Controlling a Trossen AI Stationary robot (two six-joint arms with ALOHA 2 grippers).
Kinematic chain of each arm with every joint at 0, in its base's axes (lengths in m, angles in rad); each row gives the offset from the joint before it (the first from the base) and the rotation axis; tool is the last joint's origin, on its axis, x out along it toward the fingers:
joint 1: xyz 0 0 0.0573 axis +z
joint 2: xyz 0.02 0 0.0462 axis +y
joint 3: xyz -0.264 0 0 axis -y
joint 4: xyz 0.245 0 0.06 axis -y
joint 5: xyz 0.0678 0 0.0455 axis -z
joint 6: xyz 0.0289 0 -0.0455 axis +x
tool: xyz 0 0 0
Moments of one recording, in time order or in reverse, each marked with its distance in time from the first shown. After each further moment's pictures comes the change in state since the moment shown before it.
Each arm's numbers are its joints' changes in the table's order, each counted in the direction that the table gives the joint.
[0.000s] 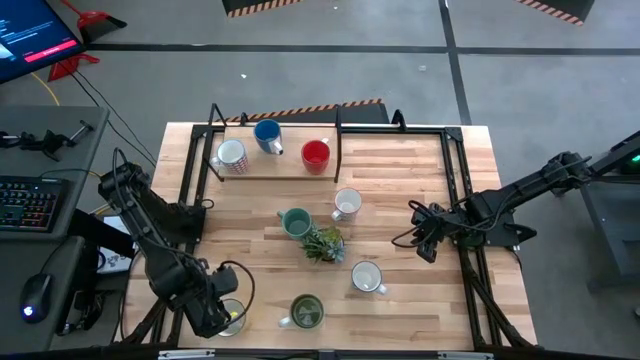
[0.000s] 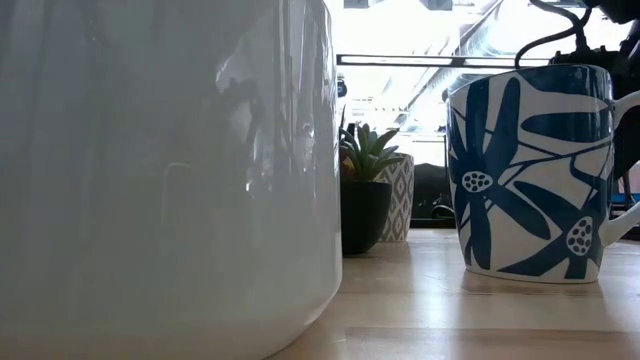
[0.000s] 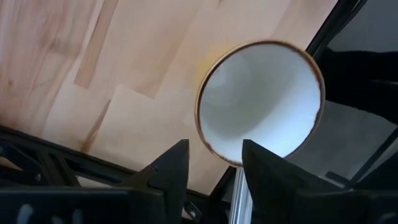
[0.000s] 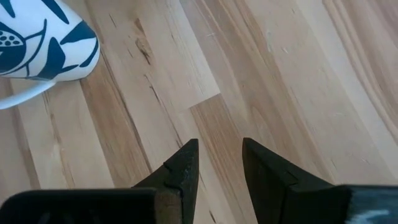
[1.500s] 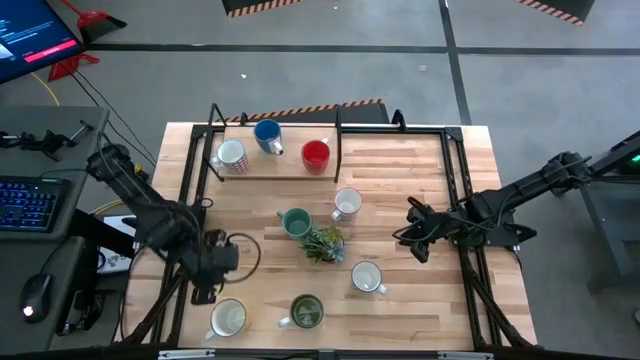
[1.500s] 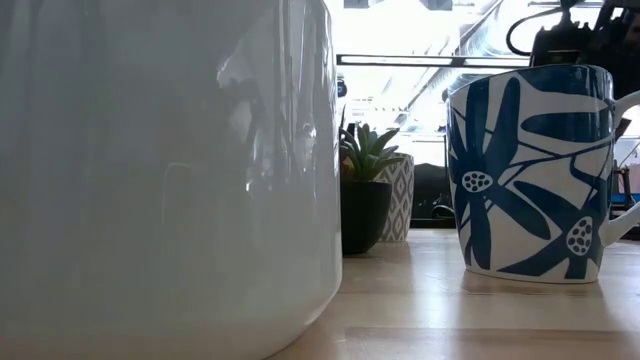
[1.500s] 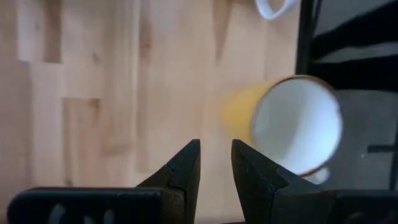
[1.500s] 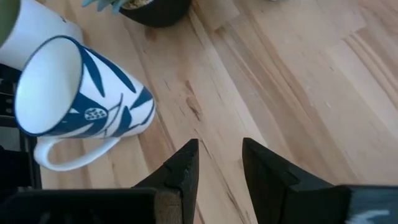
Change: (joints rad) left arm 0.149 -0.282 -0.195 0.098 -0.084 0.570; right arm -0.001 -0.001 0.000 0.206 0.038 0.051
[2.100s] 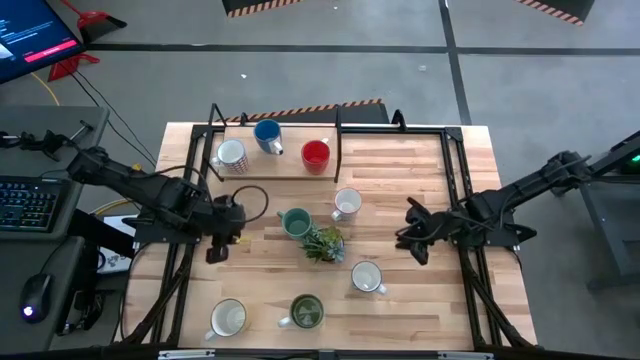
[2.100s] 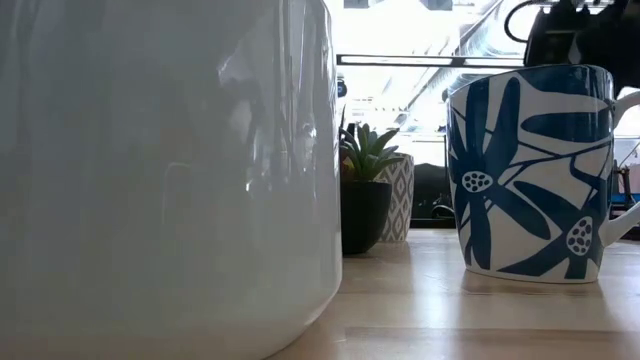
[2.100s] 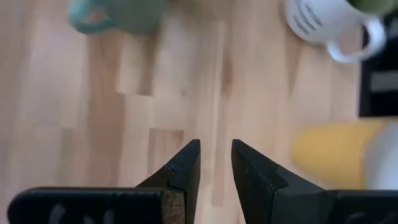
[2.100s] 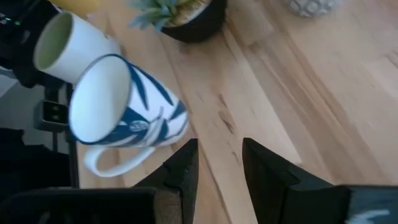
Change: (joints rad) left arm 0.406 -0.249 -0.222 0.059 0.051 0.367; right arm 0.010 -0.002 0.006 0.094 -0.028 0.001
